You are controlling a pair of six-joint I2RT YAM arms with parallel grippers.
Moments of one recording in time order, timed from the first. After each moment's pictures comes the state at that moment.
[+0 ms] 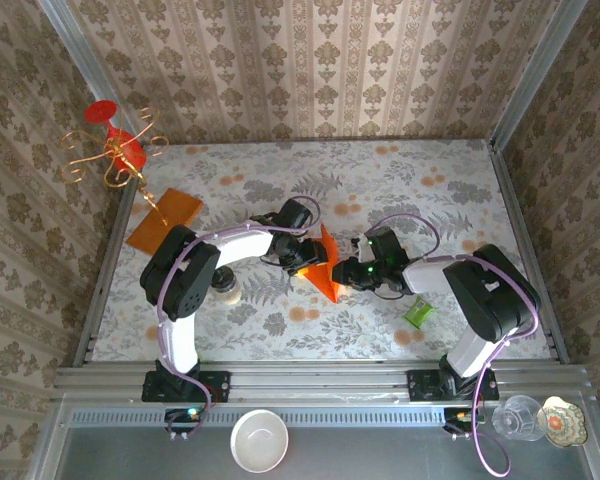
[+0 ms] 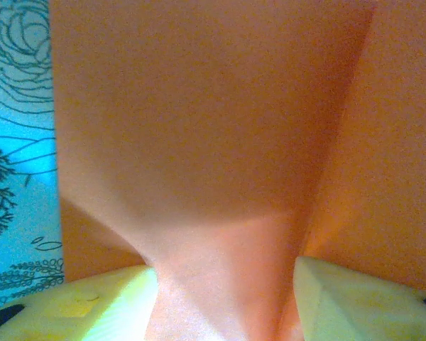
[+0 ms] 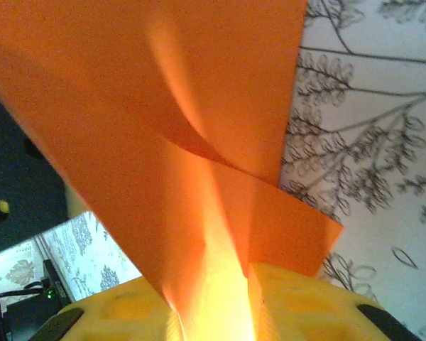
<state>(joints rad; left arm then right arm) -0.72 1.92 1.19 -0.43 0.35 -0.88 0.45 1.68 0.62 0.22 -0.58 0.73</state>
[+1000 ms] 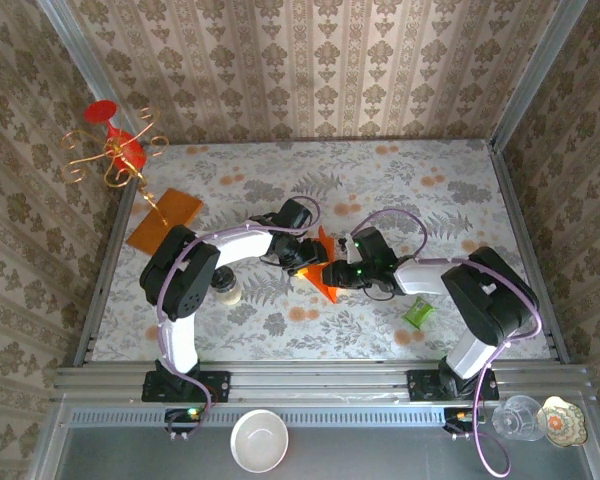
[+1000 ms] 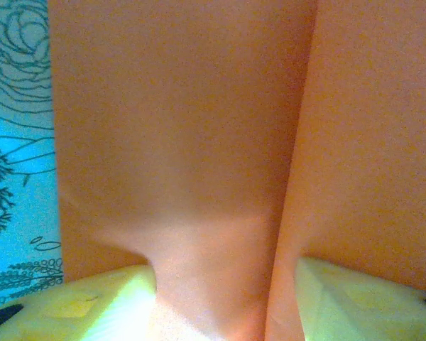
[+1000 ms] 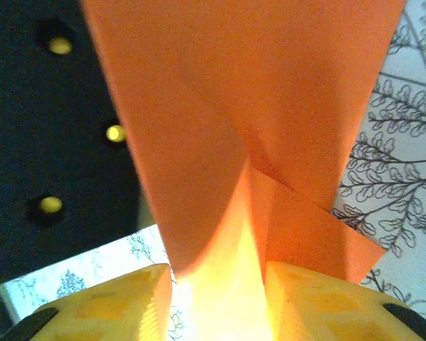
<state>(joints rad) -0.71 1.92 1.19 -0.43 0.36 -0.88 0.56 1.64 0.67 0.13 -0.39 0.60</state>
